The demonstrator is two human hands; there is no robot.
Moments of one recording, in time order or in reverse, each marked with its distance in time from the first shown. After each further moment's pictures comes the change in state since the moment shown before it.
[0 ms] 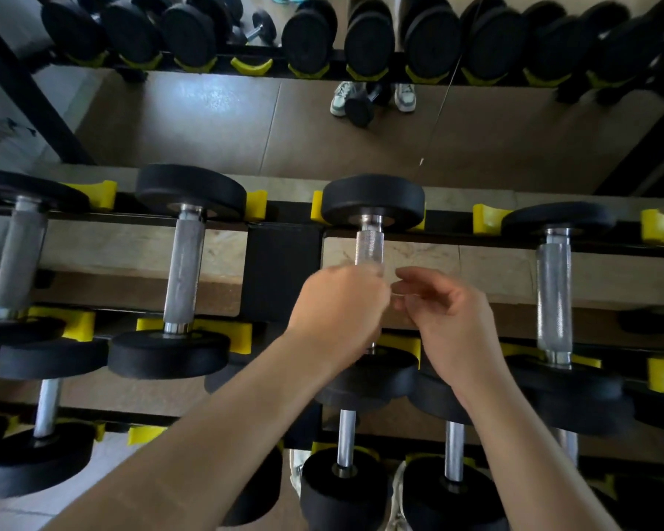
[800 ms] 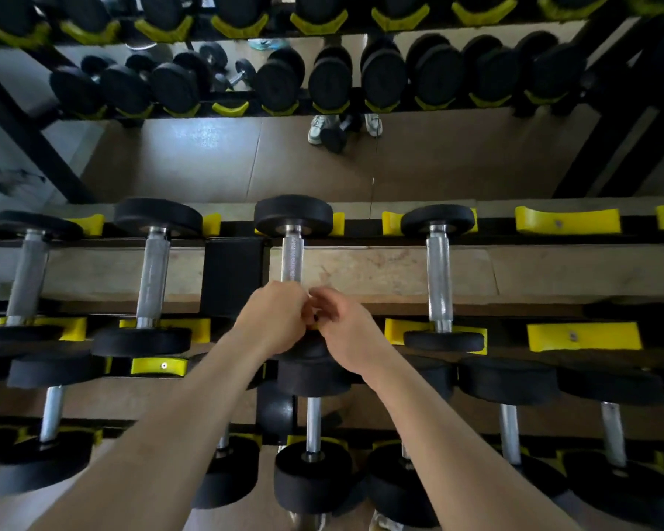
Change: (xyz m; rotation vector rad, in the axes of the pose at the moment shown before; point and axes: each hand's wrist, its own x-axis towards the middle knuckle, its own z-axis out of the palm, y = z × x) left_hand -0.012 0.048 -0.018 -0.086 -0.230 -0.385; right_hand -0.032 0.002 -0.029 -0.106 -0.370 0.033
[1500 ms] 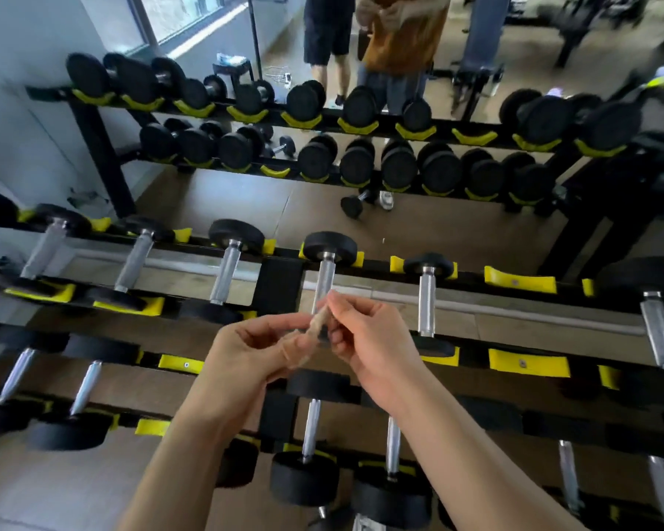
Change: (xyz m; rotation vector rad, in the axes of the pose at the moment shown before) left_hand -0.235 0.010 -0.071 -1.606 0.226 0.047; right_hand -0.175 -0.122 0.004 0.624 0.033 -0.009
